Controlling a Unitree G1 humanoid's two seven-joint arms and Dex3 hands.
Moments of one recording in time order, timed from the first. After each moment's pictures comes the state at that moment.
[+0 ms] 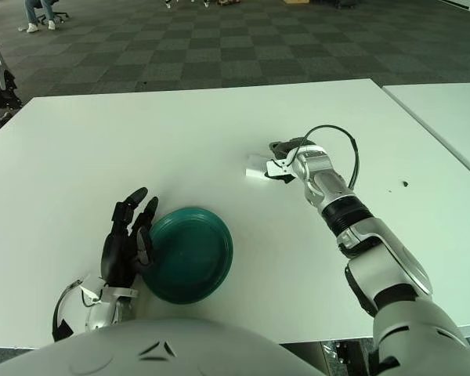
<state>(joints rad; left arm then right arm) 0.48 -0.13 -0.16 0.08 -0.08 -0.42 -0.03 -0.62 -0.55 0.57 0.53 -0.89 0.14 0.42</state>
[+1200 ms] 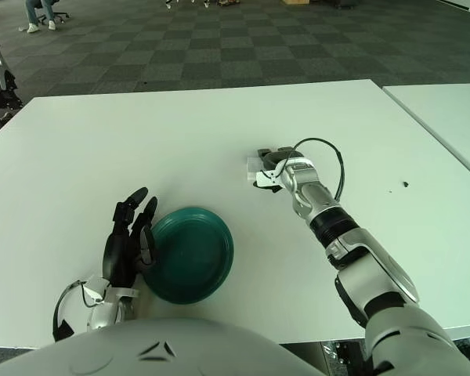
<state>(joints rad) 0.48 -0.13 -0.17 0.08 -0.05 -0.43 0.02 -0.56 -0.48 0.59 0.51 -0.89 0.15 0.35</state>
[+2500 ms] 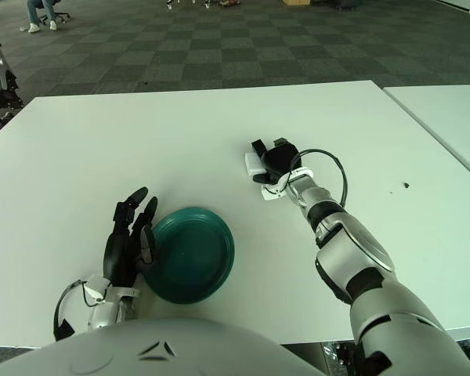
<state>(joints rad) 0.47 -0.13 -0.18 0.09 -0.05 -0.44 0.02 -0.73 -0.39 0.78 1.21 -1.03 -0.23 -0.61</state>
